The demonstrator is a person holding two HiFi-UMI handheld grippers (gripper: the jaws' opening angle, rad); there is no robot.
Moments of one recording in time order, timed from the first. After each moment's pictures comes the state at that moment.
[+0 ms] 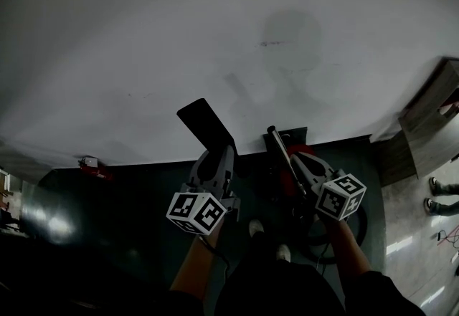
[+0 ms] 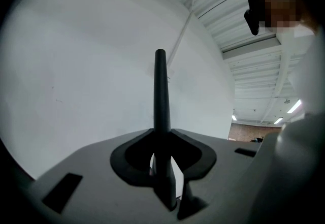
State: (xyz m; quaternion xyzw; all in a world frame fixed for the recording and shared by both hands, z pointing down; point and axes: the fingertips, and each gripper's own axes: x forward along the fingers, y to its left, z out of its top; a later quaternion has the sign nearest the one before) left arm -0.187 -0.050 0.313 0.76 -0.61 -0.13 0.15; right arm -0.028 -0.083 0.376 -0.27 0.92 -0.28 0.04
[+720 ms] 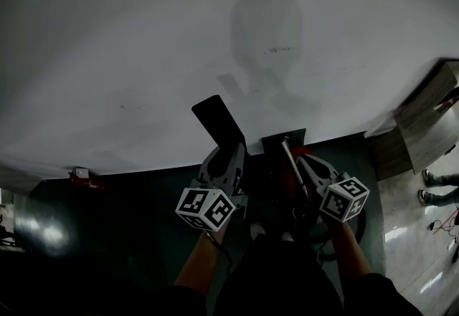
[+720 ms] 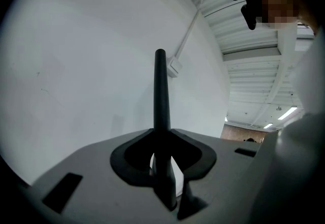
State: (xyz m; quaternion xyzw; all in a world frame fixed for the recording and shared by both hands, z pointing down) left arm -0.222 -0.114 0.331 0.79 -0.57 -0.13 0.18; right arm -0.062 -0.121 0.389 -0.33 0.90 -0.28 0.01
